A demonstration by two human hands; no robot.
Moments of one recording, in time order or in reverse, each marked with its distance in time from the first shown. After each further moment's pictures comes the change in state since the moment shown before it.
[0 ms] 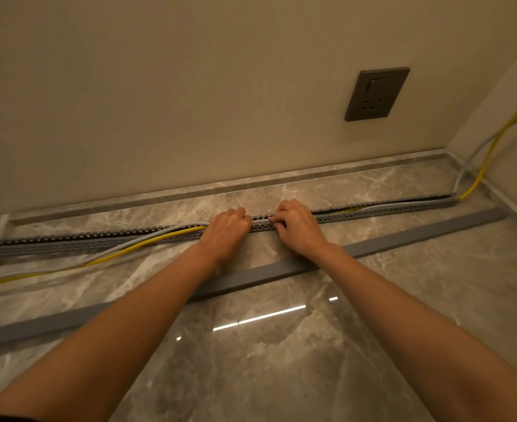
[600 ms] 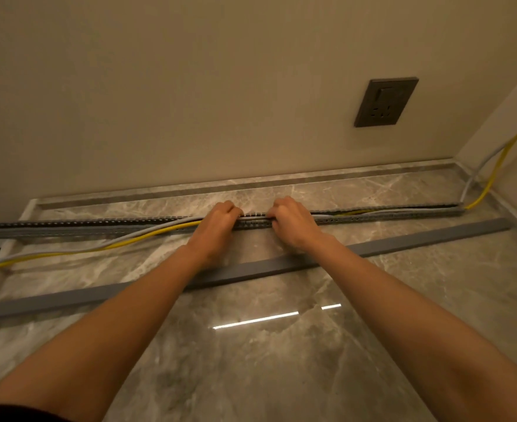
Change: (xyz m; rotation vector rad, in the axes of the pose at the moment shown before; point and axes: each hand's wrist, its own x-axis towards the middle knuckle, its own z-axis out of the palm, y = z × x) left_hand -0.032 -0.020 -0.005 -0.295 0.138 -0.100; right_hand 0.004 -0.029 -0.011 -0.201 -0.119 -0.089
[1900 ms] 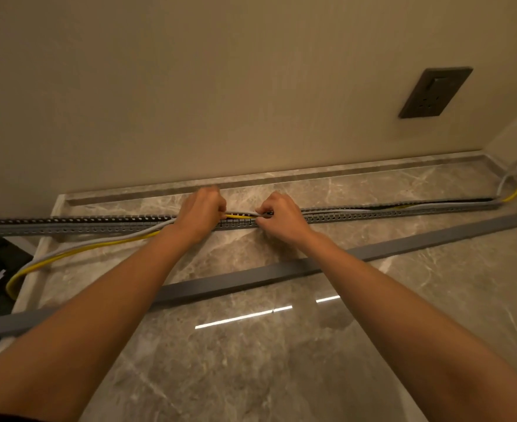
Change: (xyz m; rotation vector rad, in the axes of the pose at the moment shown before) left_hand -0.013 -0.102 -0.041 -0.017 -0.111 -0.185; right_hand 0.044 -0.094 0.035 0.382 0.021 0.174
